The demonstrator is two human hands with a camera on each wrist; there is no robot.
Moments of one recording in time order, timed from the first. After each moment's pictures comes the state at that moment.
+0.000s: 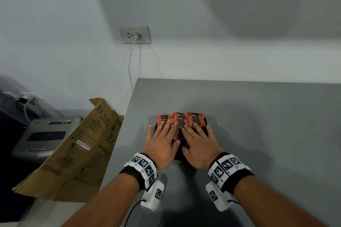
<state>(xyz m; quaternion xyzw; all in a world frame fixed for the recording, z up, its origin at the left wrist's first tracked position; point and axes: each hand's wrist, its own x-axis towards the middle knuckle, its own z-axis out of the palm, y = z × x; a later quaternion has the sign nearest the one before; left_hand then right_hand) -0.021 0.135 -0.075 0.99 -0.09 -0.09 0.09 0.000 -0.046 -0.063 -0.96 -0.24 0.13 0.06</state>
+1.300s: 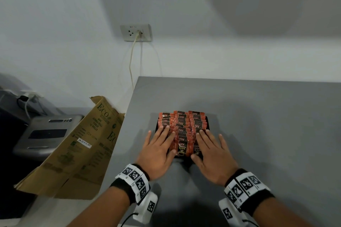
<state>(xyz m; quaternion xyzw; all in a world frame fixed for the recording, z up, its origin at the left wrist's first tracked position) -0.050 0.153 -0.085 0.99 -0.12 -0.06 0.10 -0.034 -0.081 -0.072 -0.97 -0.21 0.13 0.06</state>
